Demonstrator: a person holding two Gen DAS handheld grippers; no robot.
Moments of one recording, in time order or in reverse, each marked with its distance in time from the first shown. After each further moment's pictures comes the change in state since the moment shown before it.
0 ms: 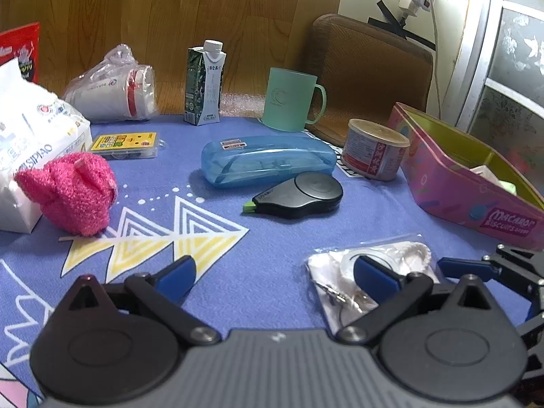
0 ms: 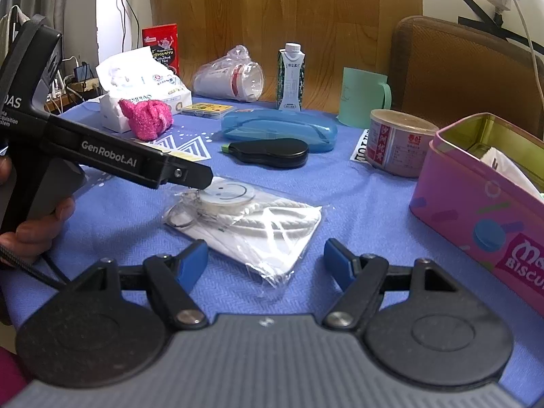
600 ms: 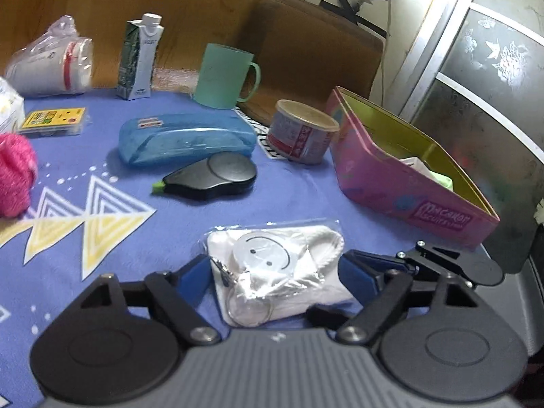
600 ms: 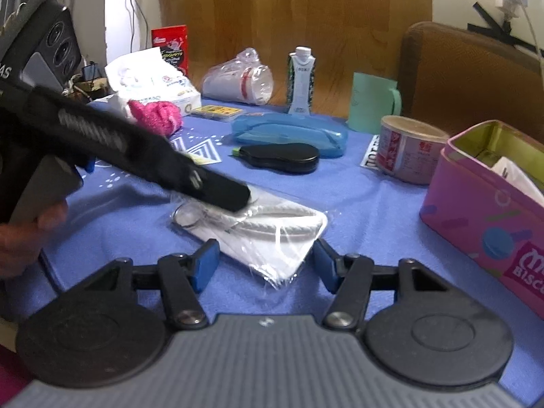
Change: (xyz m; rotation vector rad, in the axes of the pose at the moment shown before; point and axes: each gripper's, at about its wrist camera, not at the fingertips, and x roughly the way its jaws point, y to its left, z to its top) left arm 0.001 -0.032 0.008 -0.031 0.097 -0.229; right arm -0.003 0.005 0.000 -0.005 -0.031 -0.002
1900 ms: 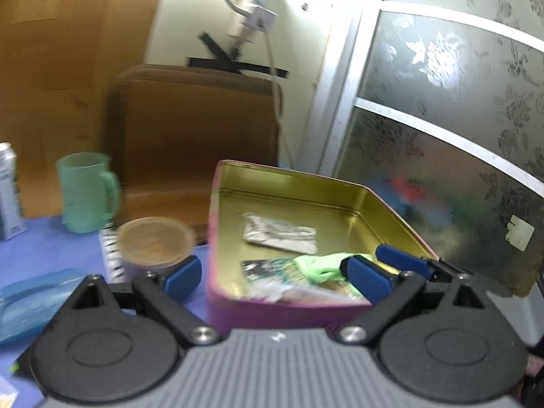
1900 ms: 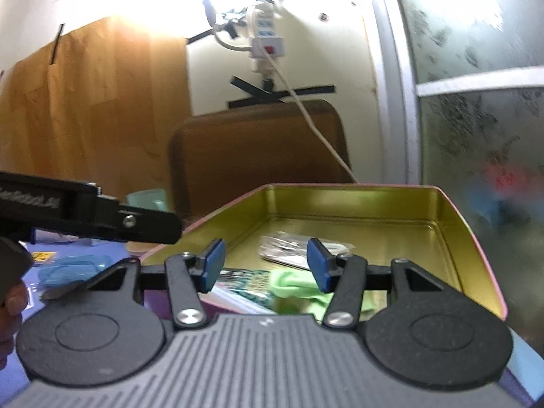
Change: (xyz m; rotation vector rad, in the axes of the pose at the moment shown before) left arm 0.056 -0.122 0.073 0.227 -0.178 -0.108; right arm -0.081 -0.134 0.013 0.290 -0.340 -0.460
